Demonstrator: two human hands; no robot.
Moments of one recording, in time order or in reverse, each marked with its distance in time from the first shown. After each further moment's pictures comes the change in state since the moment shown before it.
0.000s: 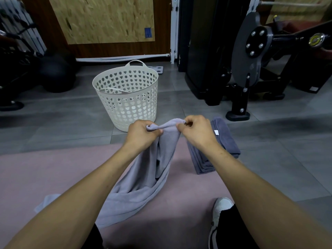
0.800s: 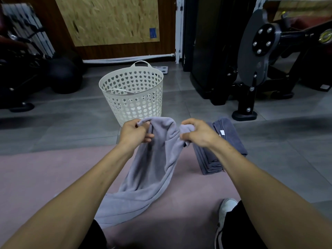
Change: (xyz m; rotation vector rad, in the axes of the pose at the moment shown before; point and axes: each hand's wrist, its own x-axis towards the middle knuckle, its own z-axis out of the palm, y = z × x) left_hand 0.003 -0.005 -0.022 -0.417 0.117 -0.323; right_hand 0.008 0.006 0.002 0.181 -0.339 0.152
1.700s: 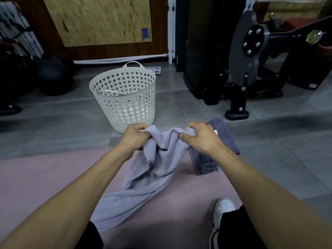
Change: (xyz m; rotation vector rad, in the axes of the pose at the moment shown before) left_hand 0.006 -0.004 0.021 0.160 -0.182 -0.026; right_hand -0.013 0.016 -0.020 -0.303 0.151 -0.101
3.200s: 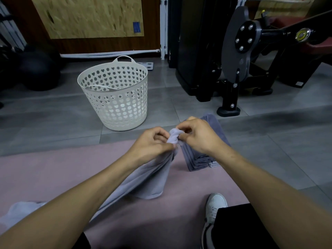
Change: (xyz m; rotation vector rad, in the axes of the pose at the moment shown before) left_hand -0.041 0.003 0.043 -0.006 -0.292 0.204; right_hand -0.012 -0.002 -0.009 -0.008 -0.034 -0.219
